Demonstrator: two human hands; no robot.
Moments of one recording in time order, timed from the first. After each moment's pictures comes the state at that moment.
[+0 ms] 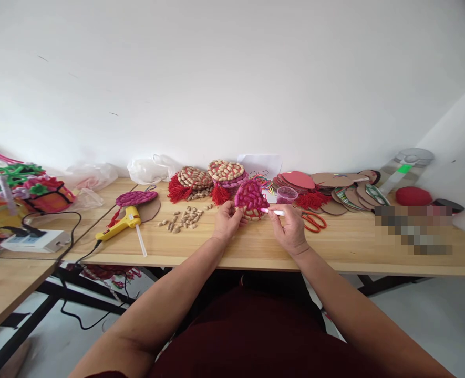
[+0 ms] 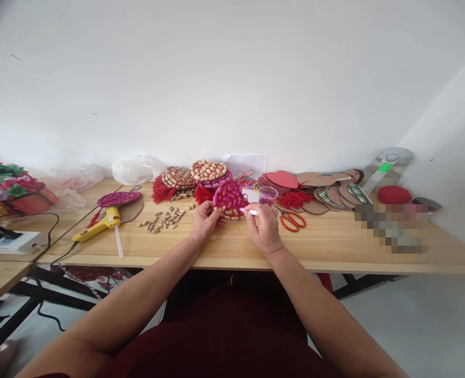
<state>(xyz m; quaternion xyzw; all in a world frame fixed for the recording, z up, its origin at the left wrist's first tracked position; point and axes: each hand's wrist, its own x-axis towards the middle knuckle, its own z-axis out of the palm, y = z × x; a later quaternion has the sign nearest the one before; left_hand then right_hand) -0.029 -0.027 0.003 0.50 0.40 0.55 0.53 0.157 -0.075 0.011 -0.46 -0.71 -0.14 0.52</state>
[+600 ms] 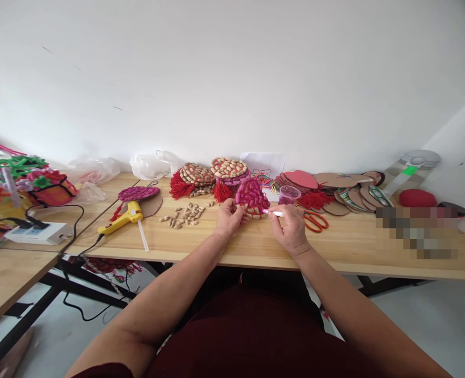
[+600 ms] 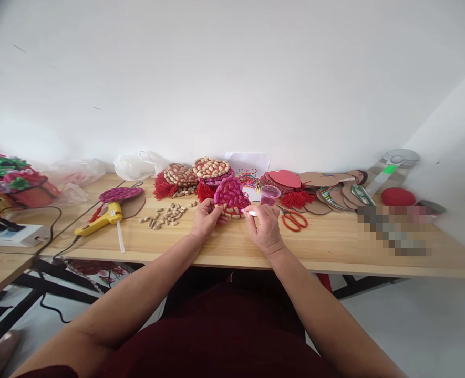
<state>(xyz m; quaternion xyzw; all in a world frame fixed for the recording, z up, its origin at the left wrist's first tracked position) -0.028 -0.025 0.005 0.48 0.41 0.56 0.54 0.155 -0.077 0.012 -0.45 -0.73 -0.16 0.49</state>
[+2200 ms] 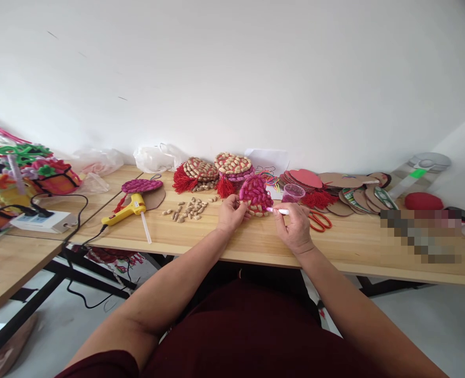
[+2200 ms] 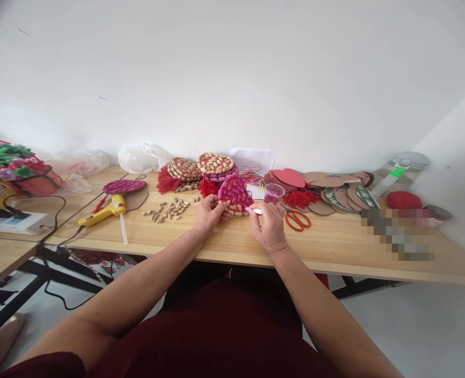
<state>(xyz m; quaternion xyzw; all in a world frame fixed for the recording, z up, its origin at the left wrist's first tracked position) -0.030 -0.026 0.008 0.48 0.43 0.55 0.53 0.156 -0.078 0.012 -0.45 -0.73 -0.17 0.49</state>
